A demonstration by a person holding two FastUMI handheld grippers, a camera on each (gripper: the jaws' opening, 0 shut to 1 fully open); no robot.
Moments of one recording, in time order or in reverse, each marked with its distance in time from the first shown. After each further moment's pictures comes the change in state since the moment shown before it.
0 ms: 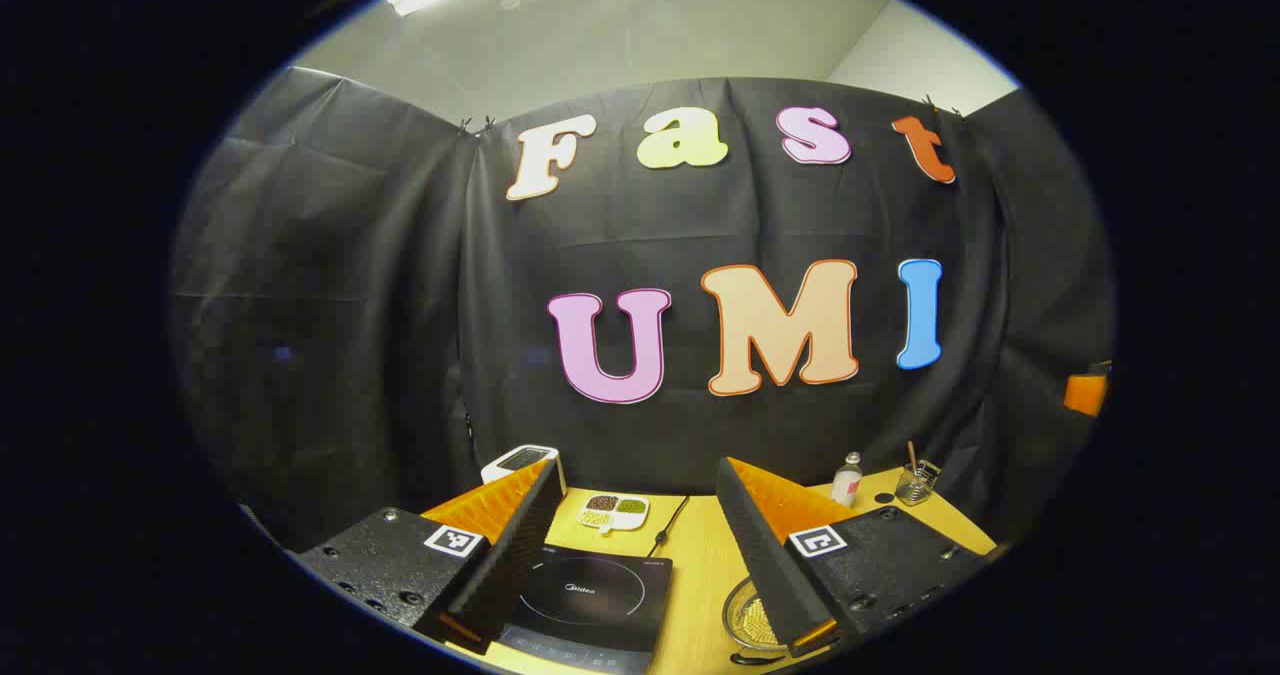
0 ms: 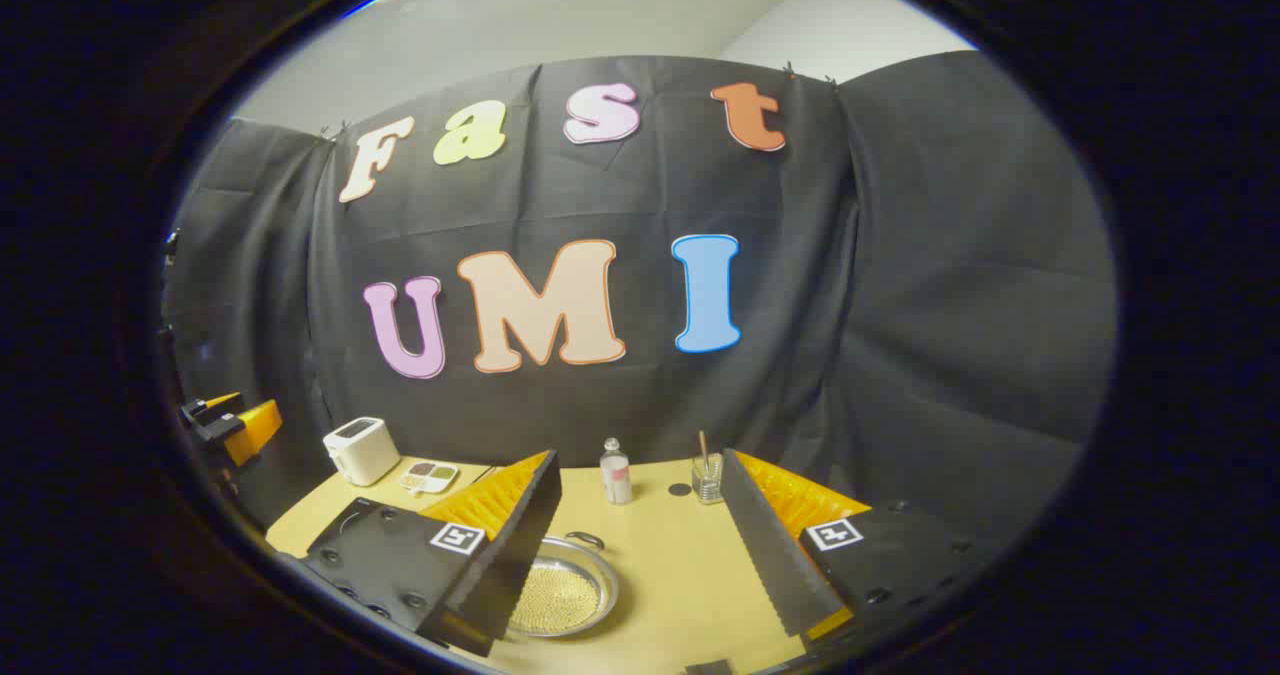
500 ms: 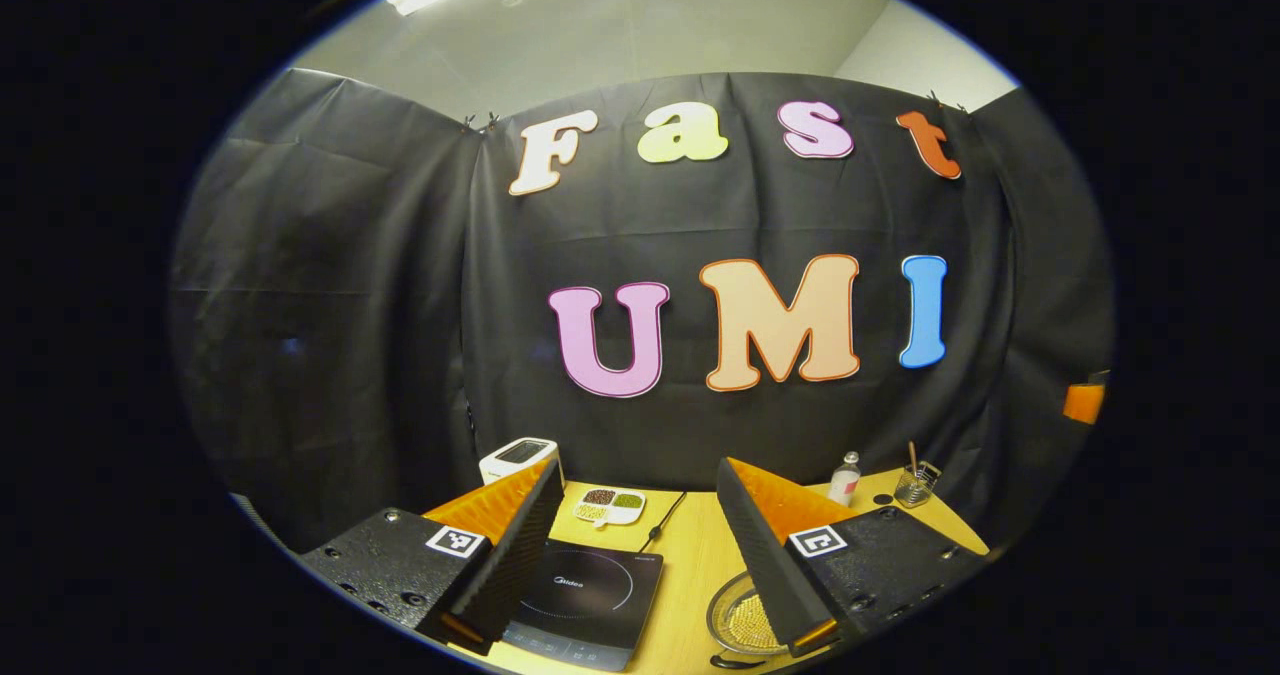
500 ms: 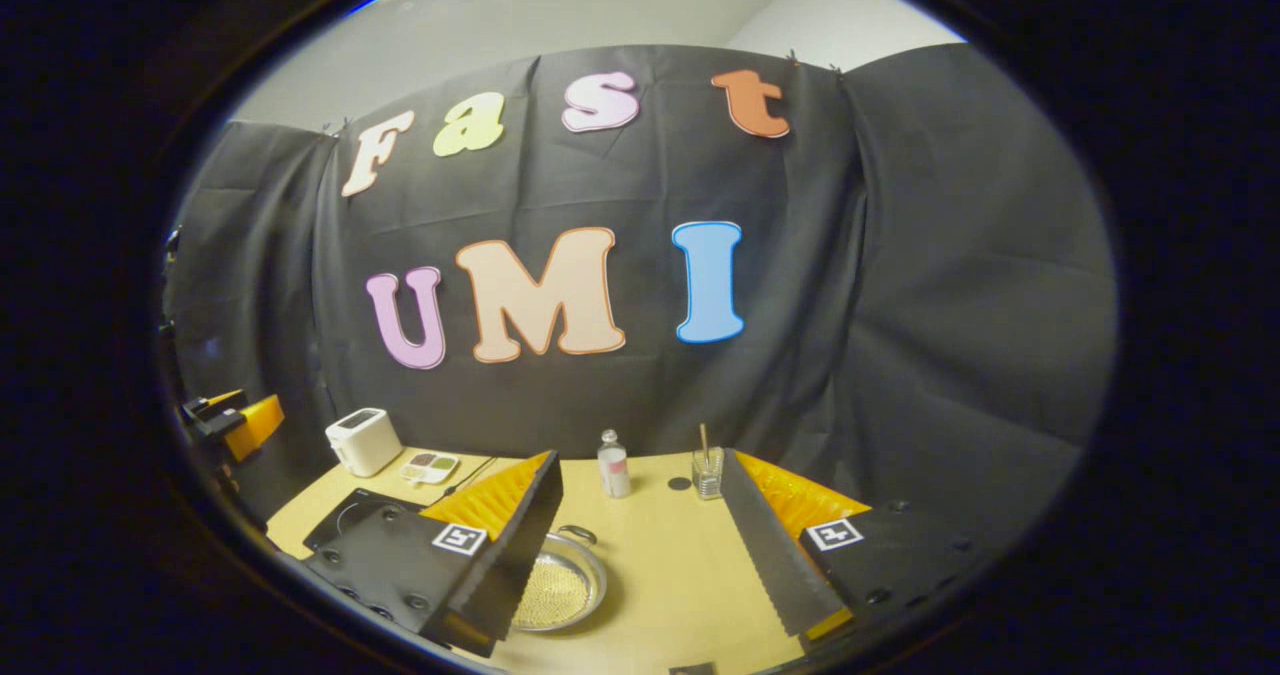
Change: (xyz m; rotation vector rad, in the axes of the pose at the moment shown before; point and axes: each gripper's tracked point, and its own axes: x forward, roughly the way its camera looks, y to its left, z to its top) left arm -0.004 -0.015 -0.005 -0.019 0.016 0.022; right arm 0.012 -0.017 -0.011 -0.011 0.035 0.036
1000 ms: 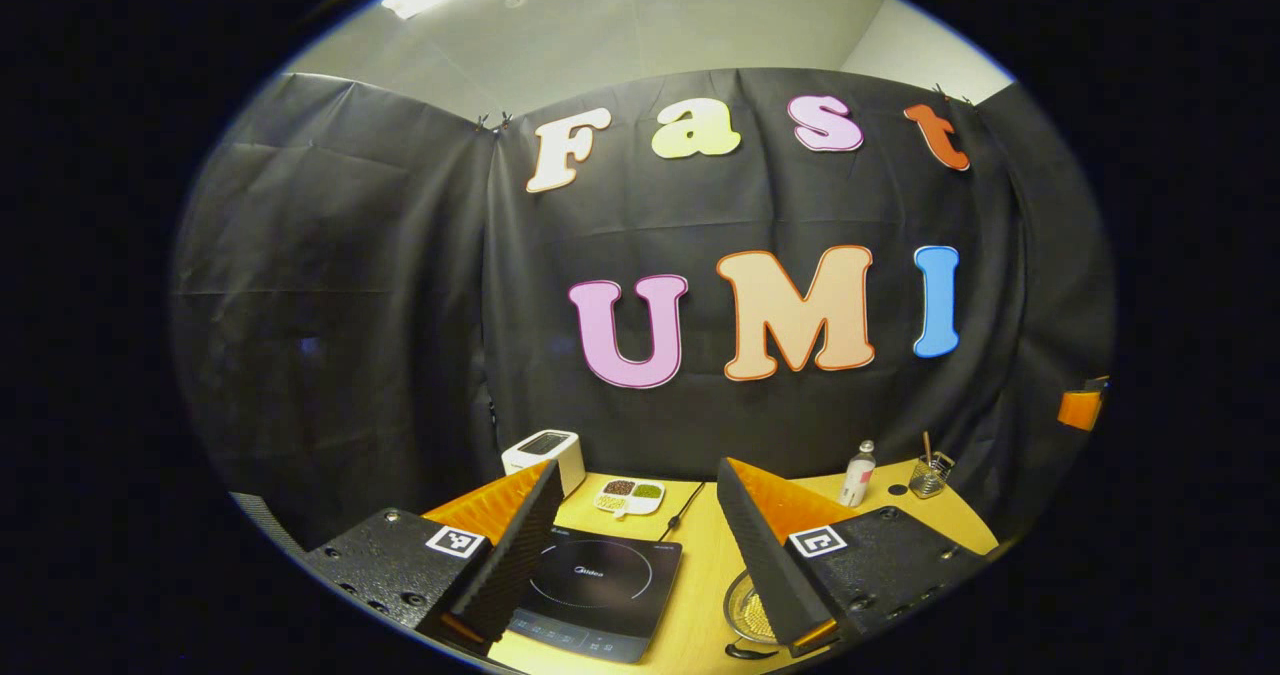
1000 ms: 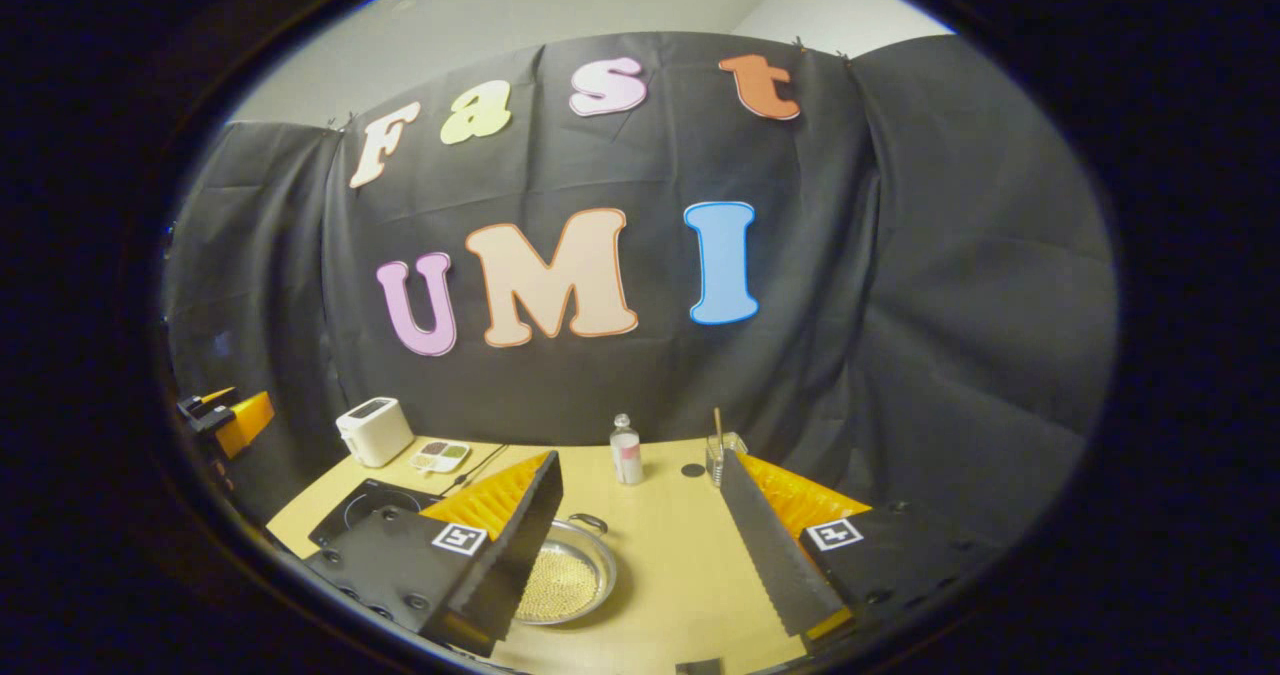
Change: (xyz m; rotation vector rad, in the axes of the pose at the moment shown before) left arm -0.020 0.022 -0.009 0.017 0.023 0.062; right arm 0.010 0.009 -0.021 0.011 0.052 0.039
